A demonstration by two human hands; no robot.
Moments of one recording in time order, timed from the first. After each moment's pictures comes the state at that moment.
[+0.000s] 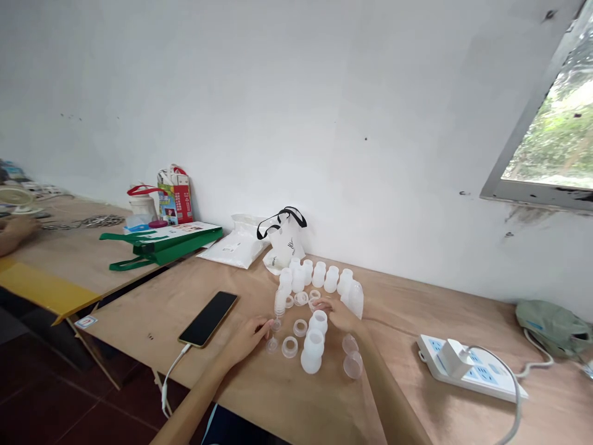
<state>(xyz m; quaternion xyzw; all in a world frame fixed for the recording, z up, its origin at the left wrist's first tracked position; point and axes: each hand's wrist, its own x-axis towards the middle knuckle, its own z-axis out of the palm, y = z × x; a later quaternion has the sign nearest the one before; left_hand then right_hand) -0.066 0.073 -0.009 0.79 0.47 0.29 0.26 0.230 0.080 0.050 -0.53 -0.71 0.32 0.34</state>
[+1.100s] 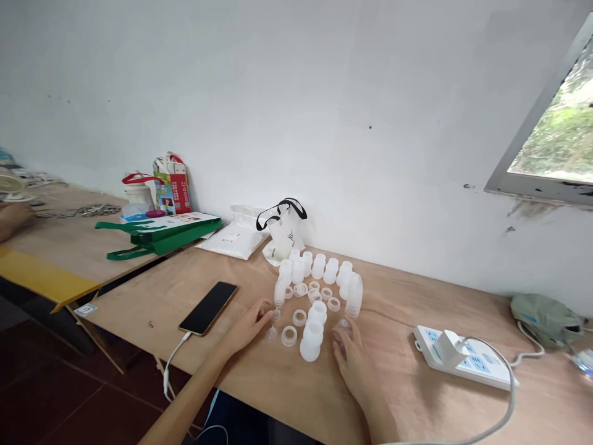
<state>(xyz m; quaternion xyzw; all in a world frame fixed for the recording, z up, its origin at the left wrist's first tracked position) -0.067 0.072 -0.013 0.78 0.49 0.30 0.25 0.242 -0.027 -0.032 -0.66 -0.68 0.09 0.31</state>
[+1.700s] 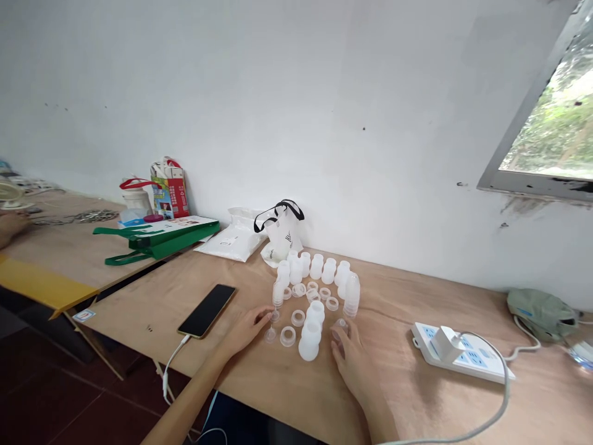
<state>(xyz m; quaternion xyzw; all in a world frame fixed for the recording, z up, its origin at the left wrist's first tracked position) -0.066 0.072 -0.010 0.78 0.47 0.30 0.29 0.243 -0.028 -0.030 -0.65 -0.69 0.07 0.30</state>
